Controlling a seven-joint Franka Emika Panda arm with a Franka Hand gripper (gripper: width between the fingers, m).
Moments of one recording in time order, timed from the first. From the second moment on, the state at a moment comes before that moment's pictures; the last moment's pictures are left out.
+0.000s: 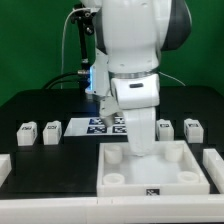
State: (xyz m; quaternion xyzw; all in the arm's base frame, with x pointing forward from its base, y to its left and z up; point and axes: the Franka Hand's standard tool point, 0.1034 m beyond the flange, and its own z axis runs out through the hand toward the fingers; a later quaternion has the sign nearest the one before) arm 0.472 0.044 0.008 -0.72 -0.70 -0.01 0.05
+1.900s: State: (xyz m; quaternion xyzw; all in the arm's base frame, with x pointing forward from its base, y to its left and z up) arm 0.493 0.056 0.023 -0.73 -0.68 -0.03 0.03
